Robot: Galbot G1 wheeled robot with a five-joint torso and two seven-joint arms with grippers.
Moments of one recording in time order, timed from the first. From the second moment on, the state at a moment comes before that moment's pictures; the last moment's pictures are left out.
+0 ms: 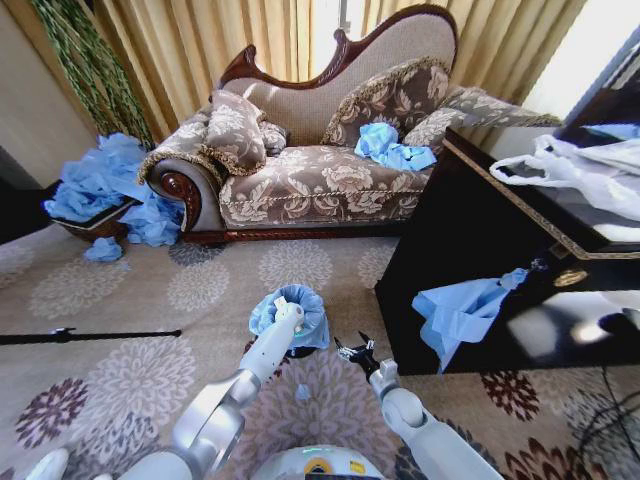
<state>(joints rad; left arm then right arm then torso) 0.50 -1.53 -0.06 -0.77 -1.16 0.40 -0.82 -1.10 1.11 -0.06 1.47 0.54 0.13 0.05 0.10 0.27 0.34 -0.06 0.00</state>
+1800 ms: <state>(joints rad) 0.75 -1.35 -0.09 -1.43 -1.17 0.44 -0.73 -1.14 1.10 -0.11 1.59 0.53 0.12 0.10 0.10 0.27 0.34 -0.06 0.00</state>
